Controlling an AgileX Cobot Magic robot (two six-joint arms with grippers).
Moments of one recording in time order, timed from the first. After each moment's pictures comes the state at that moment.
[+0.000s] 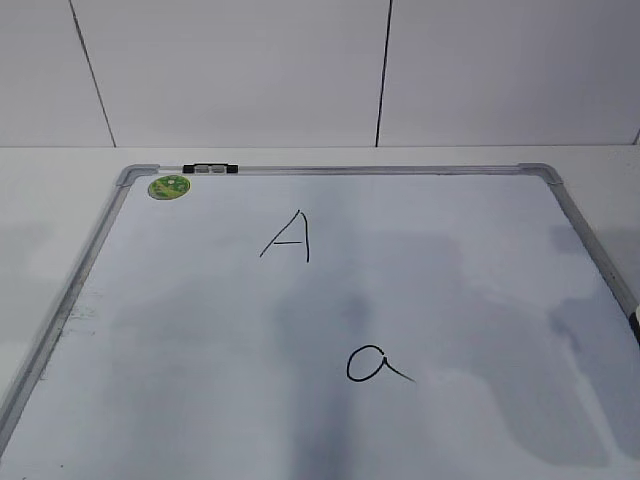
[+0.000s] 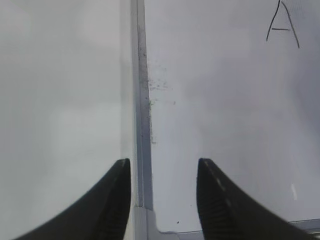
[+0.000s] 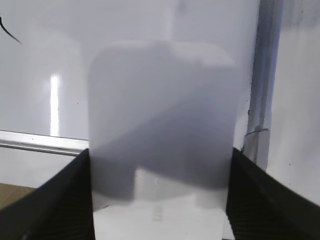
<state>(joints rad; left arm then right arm) 0.01 0.76 -0.57 -0.36 0.78 0.13 0.02 1.04 -0.73 0.21 1.08 -0.15</state>
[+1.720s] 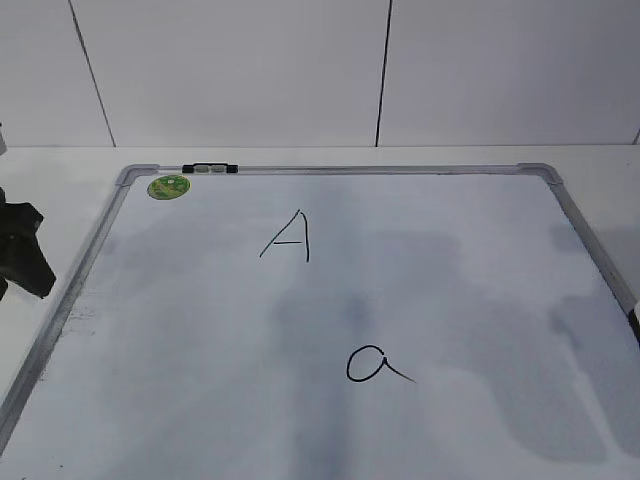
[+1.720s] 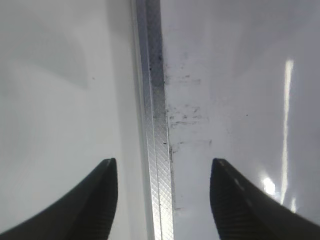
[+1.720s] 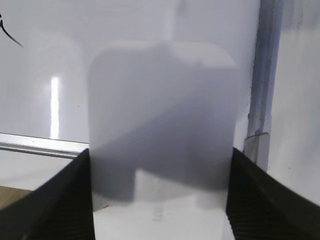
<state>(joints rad) 0.01 1.69 -1.06 -0.38 0.92 0.25 0.02 1.04 -0.73 0.21 1.07 -0.16</state>
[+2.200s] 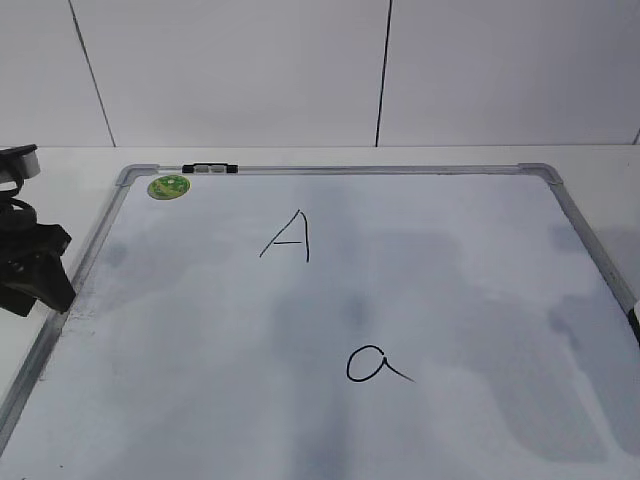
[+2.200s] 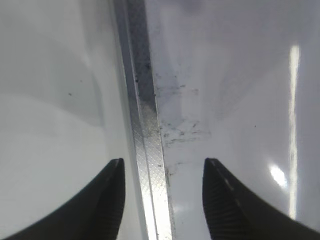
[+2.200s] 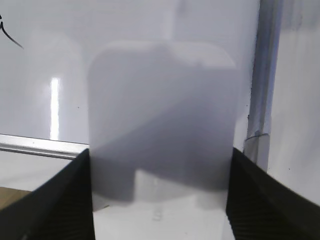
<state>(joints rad) -0.03 1.77 -1.07 -0.38 0.87 0.28 0.02 1.04 -0.73 0.21 1.07 -0.16</state>
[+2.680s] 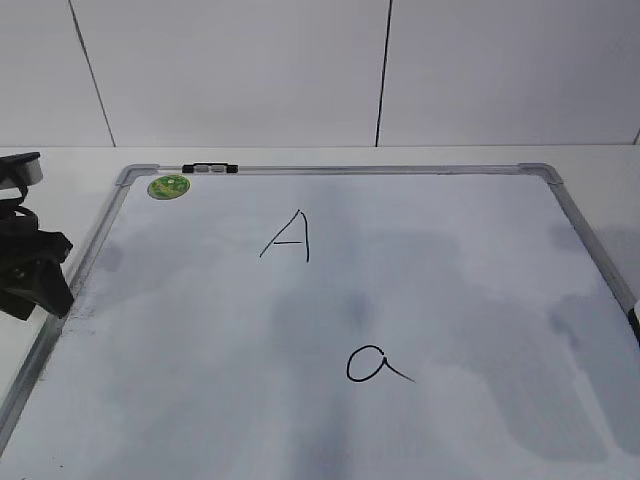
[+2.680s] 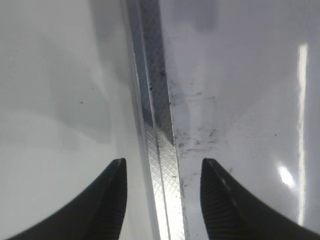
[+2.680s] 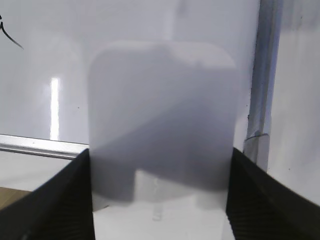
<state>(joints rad) -0.03 1.80 -1.07 -0.36 0.84 0.28 0.02 1.04 -0.73 0.21 1.07 -0.16</state>
